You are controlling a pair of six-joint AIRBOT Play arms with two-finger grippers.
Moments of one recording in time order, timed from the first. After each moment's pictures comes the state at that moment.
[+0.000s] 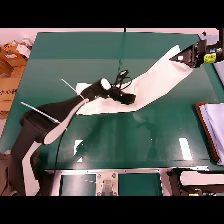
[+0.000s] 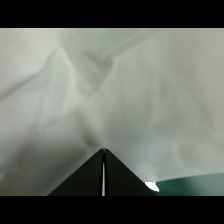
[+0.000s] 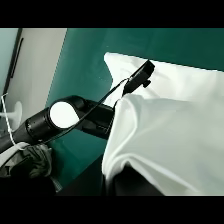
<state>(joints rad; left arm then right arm) -0.61 -2.02 1.70 0.67 -0.83 -1.23 -0.32 -1.49 1.67 -0.49 1.64 1.24</state>
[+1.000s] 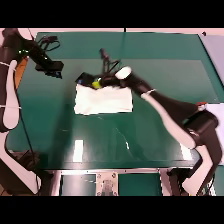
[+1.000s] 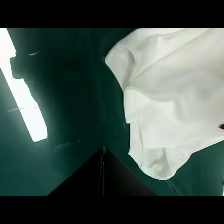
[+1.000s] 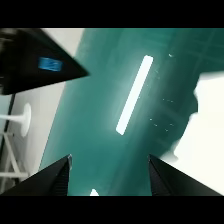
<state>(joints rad) 0.01 -1.90 2.11 1.29 -1.66 -1.38 0.60 -1.91 1.67 -0.38 0.64 1.28</state>
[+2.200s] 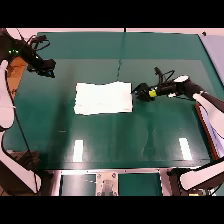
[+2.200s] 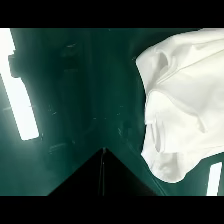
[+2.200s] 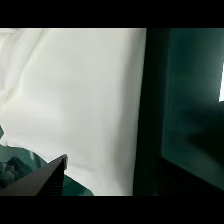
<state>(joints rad) 0.07 -1.89 2.11 1.29 -1.66 -1.43 -0.02 -1.73 1.19 -0.55 1.07 1.15</state>
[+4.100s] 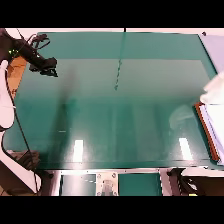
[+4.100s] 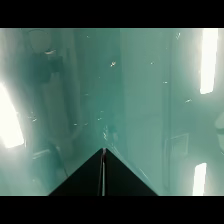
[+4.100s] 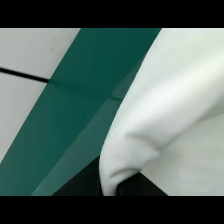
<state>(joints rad) 0.07 -1.89 2.11 1.22 -1.65 -1.44 -0.99 -1.49 1.92 -0.72 1.41 1.68</state>
